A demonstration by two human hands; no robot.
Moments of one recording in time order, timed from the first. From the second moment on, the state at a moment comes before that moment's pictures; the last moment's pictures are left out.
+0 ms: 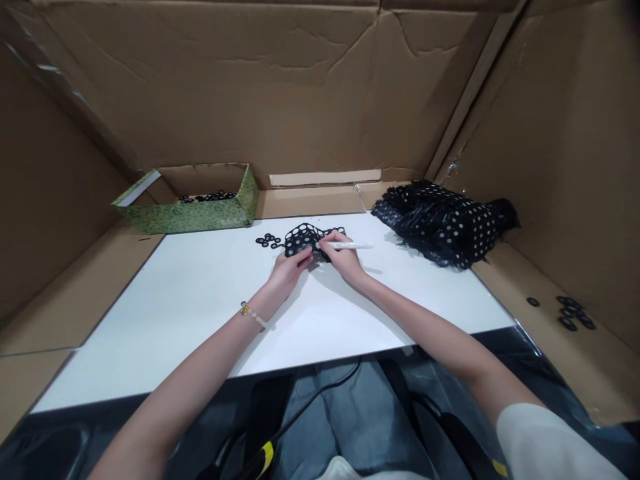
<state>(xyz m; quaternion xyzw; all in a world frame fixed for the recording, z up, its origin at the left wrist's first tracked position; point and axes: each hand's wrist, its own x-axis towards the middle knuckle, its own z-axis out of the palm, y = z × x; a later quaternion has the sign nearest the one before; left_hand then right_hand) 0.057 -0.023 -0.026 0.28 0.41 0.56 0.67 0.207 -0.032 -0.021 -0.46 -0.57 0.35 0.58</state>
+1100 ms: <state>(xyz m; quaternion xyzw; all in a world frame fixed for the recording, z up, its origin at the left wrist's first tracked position) 0.054 -0.022 -0.033 0.38 0.44 0.57 0.58 0.211 -0.030 -0.021 -0.49 -0.58 0.36 0.54</state>
